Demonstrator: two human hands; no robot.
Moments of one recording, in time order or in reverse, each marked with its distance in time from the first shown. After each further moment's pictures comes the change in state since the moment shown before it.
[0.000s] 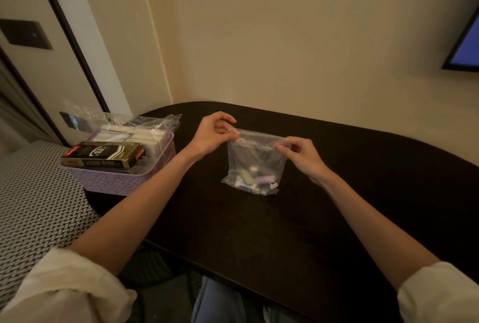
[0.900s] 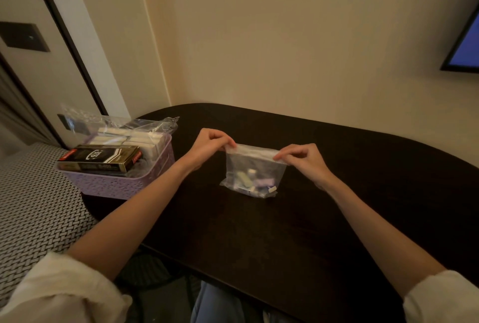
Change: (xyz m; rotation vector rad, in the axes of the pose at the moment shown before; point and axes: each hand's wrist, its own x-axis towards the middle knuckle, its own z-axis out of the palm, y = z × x) left_hand -0.009 -0.015 0.006 -0.091 -0.067 -0.118; right_hand -0.010 0.007 -0.009 0.079 -0.021 0.015
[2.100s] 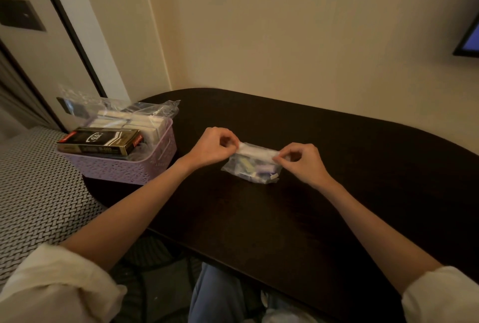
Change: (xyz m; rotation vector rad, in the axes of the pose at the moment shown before) left_hand -0.018 -0.020 0.009 0.426 -0.079 0.235; right_hand -0.018 0.019 0.017 -0.293 0.017 -0.082
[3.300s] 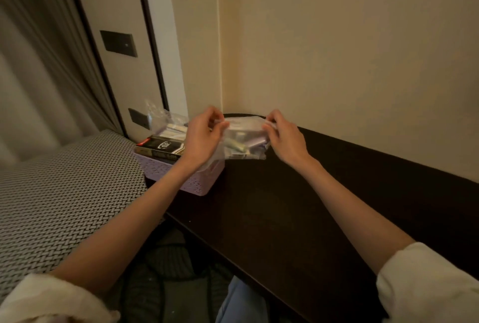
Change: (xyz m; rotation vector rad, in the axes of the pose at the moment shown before) left_hand -0.067 0.029 -0.119 0.020 0.734 -0.001; right_hand 0.091 -0.146 0.065 -0.217 0.078 -0.381
